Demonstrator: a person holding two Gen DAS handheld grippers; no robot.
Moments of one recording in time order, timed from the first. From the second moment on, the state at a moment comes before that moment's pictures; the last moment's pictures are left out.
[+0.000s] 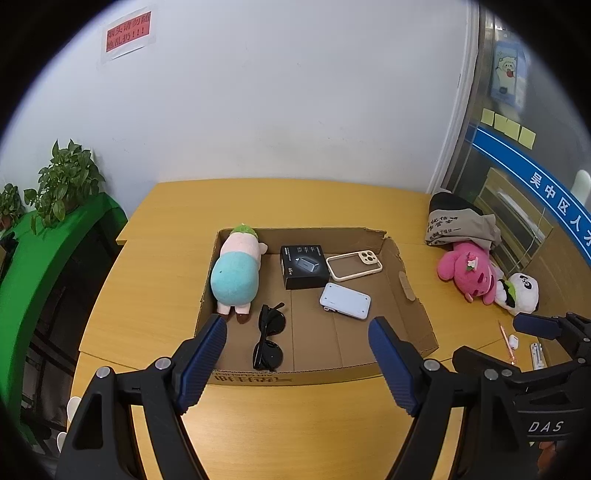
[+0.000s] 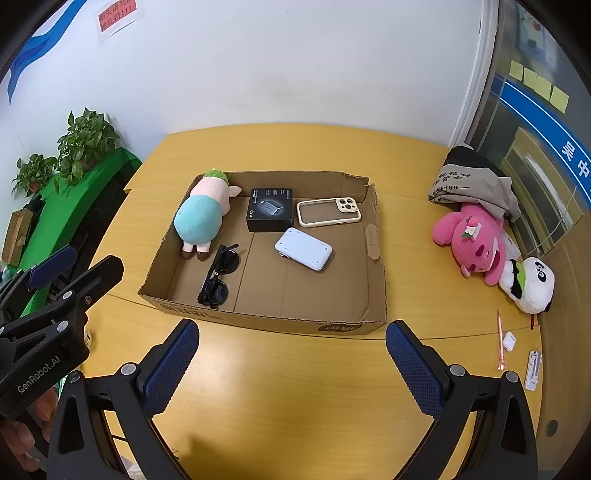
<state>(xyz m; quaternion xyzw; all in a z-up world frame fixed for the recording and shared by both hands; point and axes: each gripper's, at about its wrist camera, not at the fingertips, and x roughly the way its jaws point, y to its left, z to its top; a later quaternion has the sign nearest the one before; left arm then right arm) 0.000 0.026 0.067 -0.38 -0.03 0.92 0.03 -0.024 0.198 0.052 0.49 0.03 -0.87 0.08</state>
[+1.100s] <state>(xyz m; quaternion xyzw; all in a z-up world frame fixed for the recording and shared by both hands) -0.018 0.031 0.051 -0.41 -0.01 0.91 0.02 -0.041 0.200 0.039 0.50 0.03 -0.86 0.08</state>
